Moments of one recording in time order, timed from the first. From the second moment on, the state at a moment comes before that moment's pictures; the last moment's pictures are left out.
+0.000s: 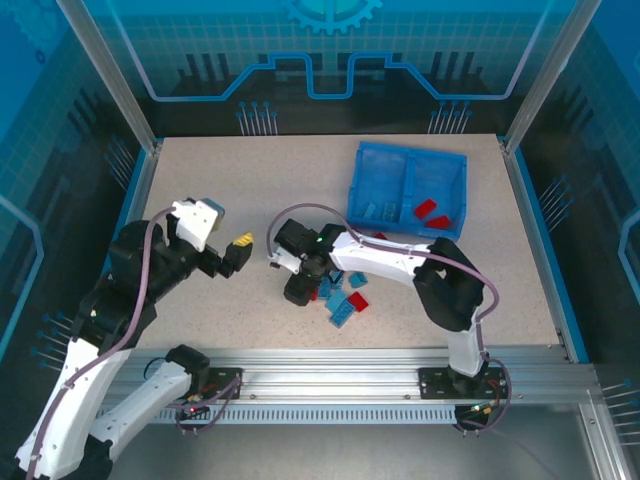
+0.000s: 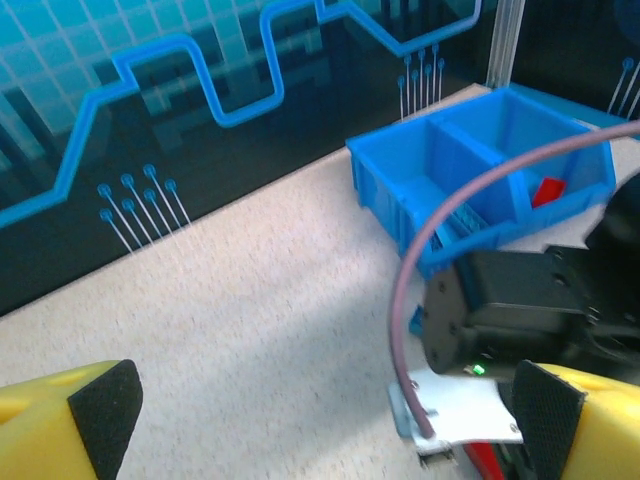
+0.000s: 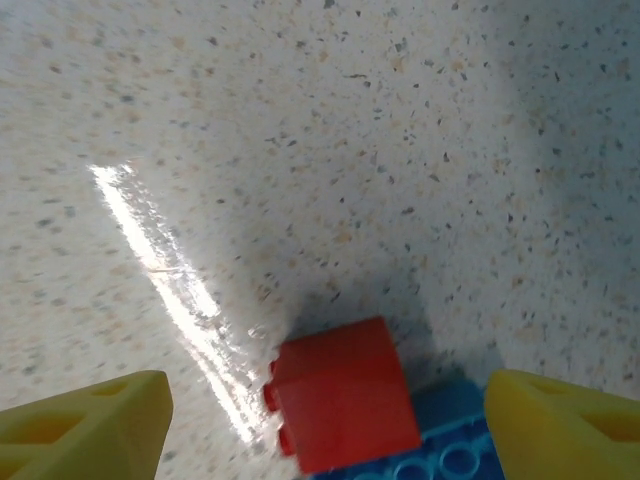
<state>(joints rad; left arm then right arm) -0.38 0.66 1.08 -0.75 0.07 0.17 0.97 1.98 1.50 -0.80 -0.02 -0.14</state>
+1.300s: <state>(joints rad) -0.38 0.66 0.95 -0.88 0.52 0.41 0.84 1.72 1.52 -0.84 0.10 -0.08</state>
